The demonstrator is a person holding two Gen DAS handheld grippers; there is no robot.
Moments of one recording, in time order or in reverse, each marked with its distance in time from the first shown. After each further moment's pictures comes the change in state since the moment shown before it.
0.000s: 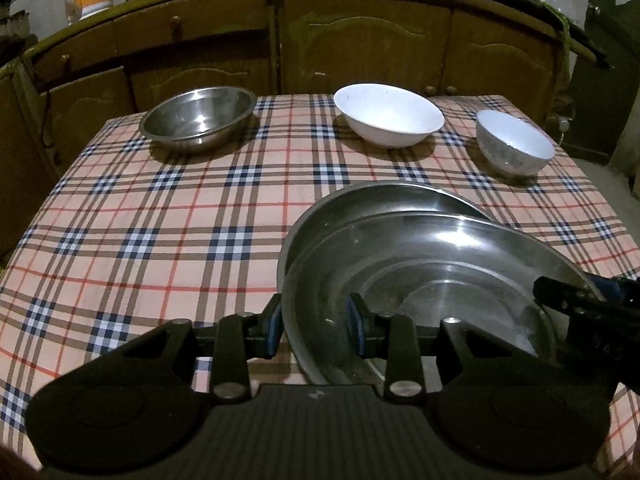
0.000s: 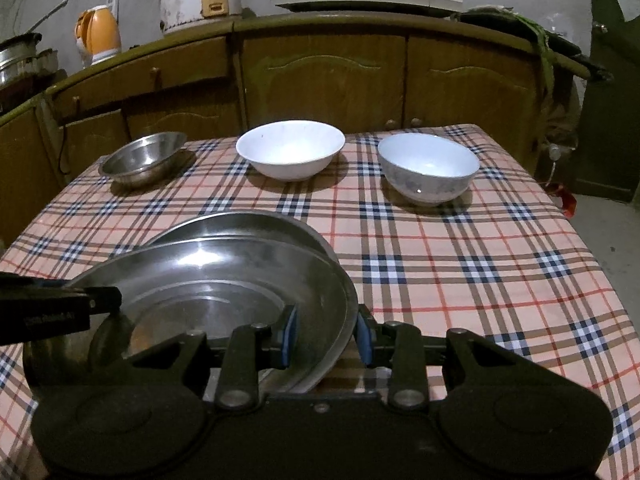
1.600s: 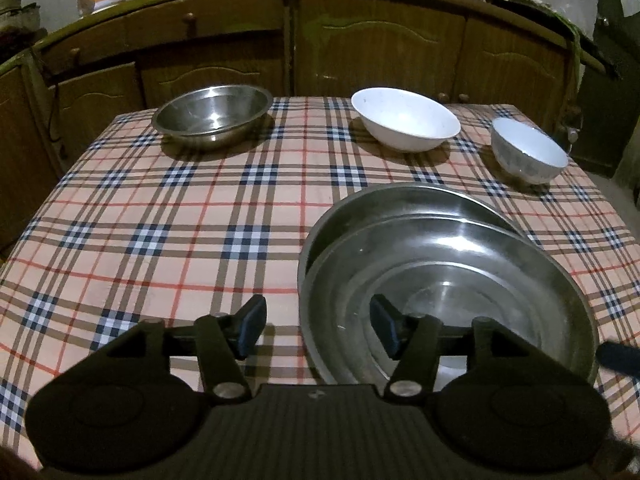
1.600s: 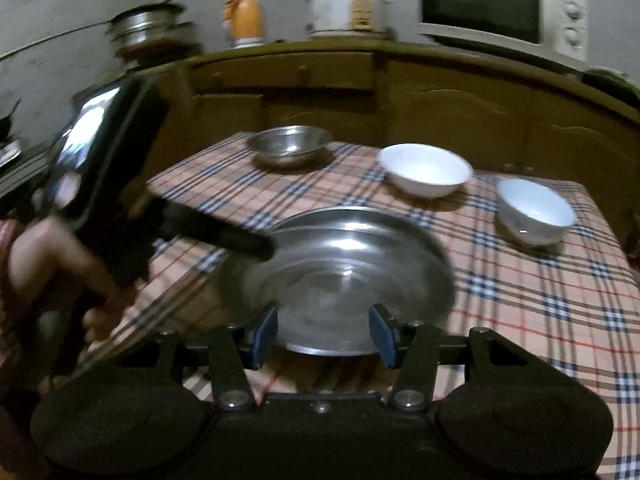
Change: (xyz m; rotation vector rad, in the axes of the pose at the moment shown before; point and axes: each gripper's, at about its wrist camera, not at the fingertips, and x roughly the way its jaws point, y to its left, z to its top) left arm 0.003 0.014 0.002 -0.030 -0.019 0.011; right arm -0.062 0.019 -0.025 -0.275 -0.039 0.323
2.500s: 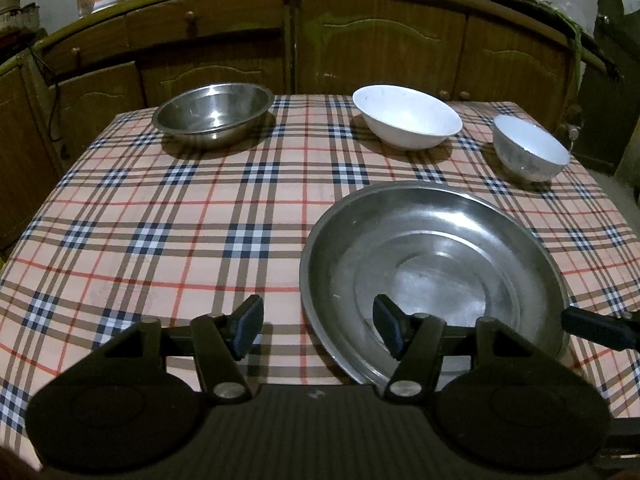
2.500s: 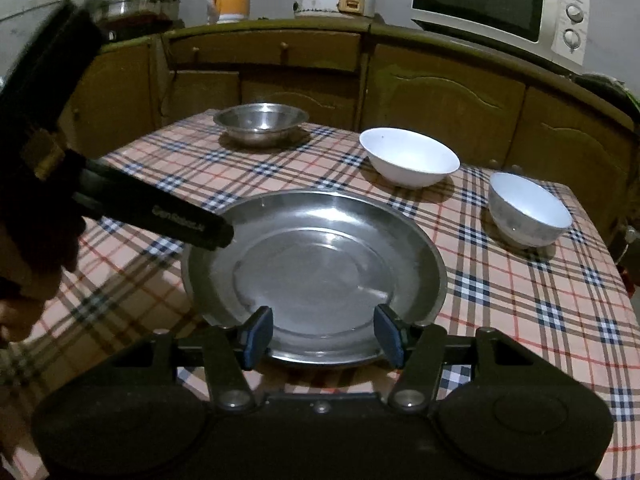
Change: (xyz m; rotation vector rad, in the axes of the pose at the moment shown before) left arm 0.003 0.003 -0.001 0.004 0.007 0.002; right arm 0.042 -0.004 -0.003 -0.026 0.023 -0.113
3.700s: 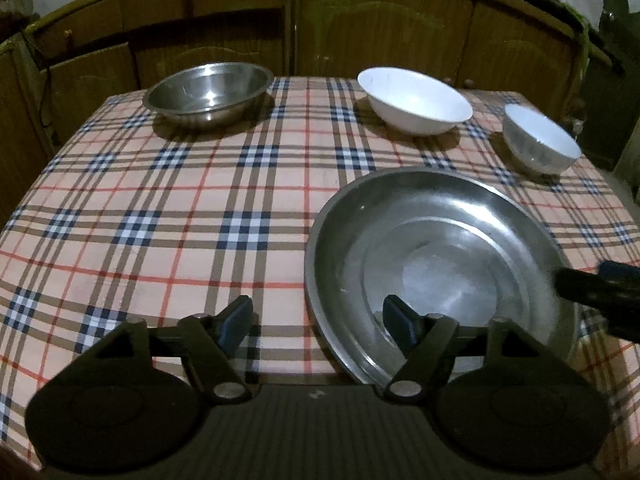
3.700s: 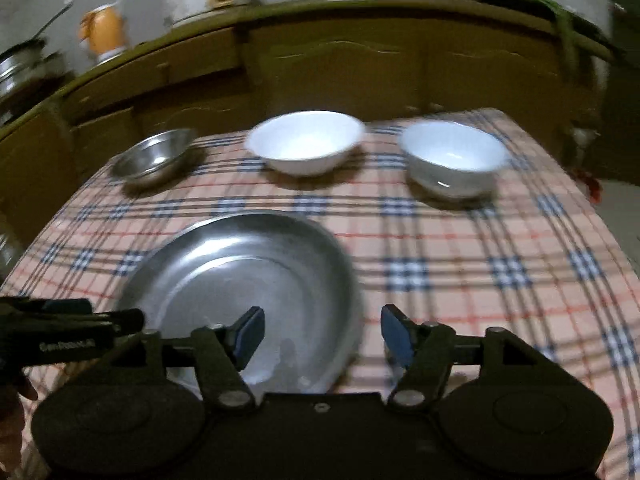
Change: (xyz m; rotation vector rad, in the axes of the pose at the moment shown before) left arm 0.025 0.003 0.001 -0.011 0.043 -0.012; right arm 0.029 -0.068 0.019 0.358 0.071 -0.141
